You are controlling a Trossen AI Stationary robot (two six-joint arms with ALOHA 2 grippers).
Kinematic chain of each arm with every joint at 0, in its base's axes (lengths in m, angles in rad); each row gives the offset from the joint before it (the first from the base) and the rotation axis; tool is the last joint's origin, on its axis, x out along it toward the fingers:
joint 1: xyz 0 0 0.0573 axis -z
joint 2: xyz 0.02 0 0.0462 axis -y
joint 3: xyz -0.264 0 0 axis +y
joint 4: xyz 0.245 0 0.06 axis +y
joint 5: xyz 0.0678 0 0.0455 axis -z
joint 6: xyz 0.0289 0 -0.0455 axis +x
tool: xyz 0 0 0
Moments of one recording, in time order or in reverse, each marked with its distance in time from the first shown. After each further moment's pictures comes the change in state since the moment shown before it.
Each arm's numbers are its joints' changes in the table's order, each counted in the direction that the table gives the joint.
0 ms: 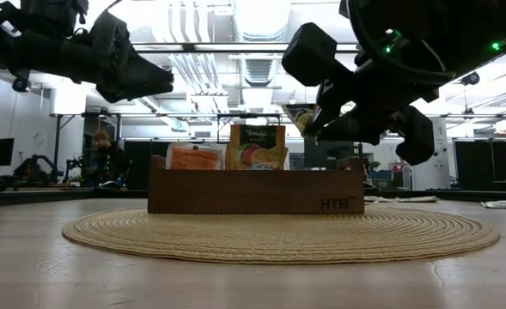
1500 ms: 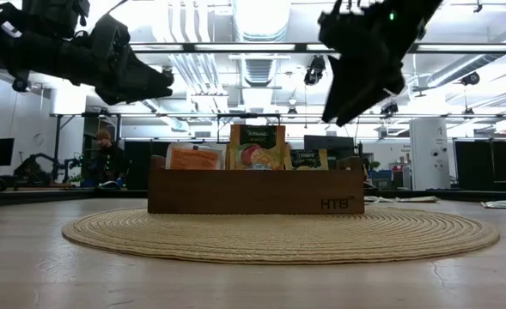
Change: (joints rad) left arm 0.000 0.001 0.000 0.032 0.000 -0.001; right arm 0.241 0.438 0.091 0.098 -0.737 -1.203
